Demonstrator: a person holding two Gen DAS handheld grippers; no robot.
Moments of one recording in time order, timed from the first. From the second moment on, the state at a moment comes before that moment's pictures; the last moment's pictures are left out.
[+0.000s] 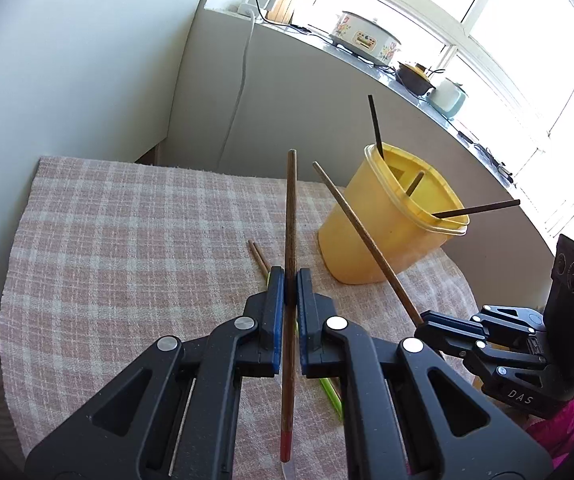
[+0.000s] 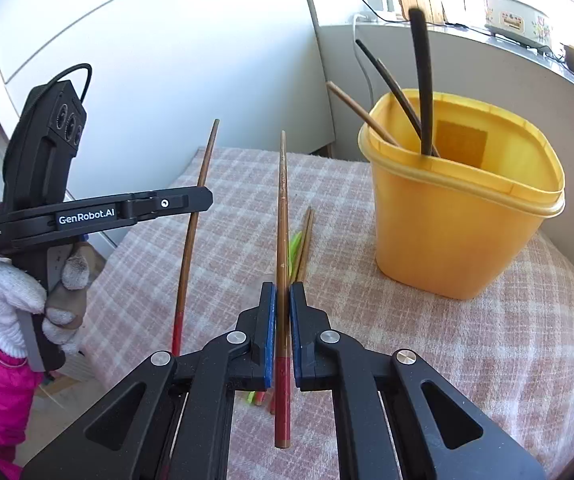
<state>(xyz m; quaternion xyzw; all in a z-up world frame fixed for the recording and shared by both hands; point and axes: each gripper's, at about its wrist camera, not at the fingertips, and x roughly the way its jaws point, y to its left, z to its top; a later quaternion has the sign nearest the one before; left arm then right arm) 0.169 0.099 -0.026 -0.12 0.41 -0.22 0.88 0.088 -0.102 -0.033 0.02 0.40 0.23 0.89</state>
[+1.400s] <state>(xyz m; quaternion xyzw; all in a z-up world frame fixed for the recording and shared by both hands) 0.183 0.003 0.125 -0.08 0.26 -0.29 0.92 0.130 -0.205 0.058 0.09 0.20 0.19 0.96</state>
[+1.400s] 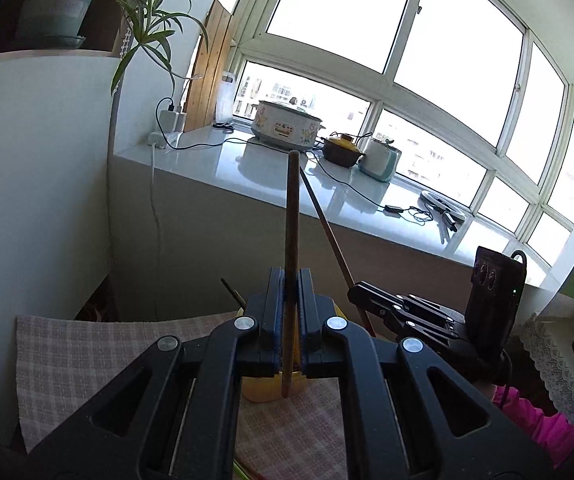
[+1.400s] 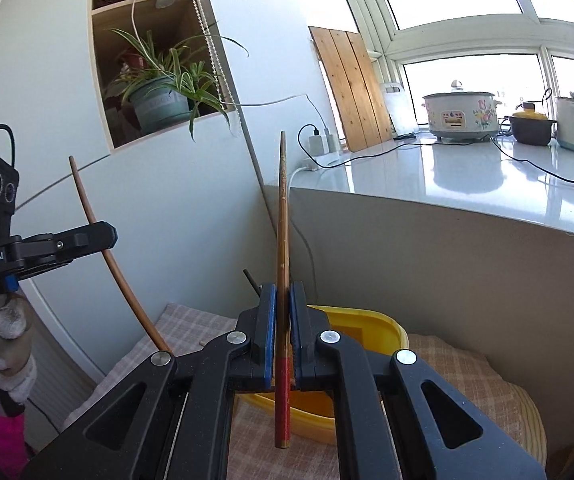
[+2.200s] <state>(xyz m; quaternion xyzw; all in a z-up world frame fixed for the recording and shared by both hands) 0.212 -0.009 0.124 -0.09 0.26 -0.28 0.92 0.169 -0.213 0.017 0.09 0.21 0.14 0.96</state>
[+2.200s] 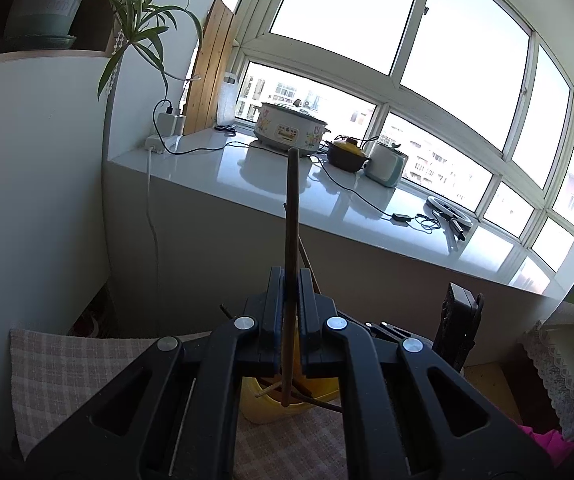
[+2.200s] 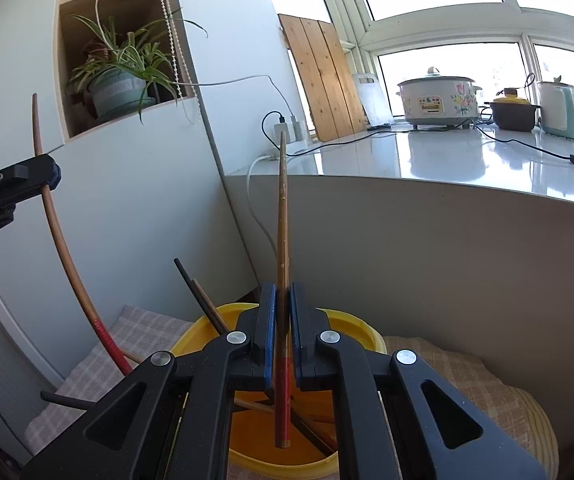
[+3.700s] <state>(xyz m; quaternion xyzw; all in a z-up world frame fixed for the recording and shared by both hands) 0.206 -0.036 0.064 -0.08 0.34 -0.29 0.89 0.126 -0.222 0.017 0.11 0.24 0.16 0.95</state>
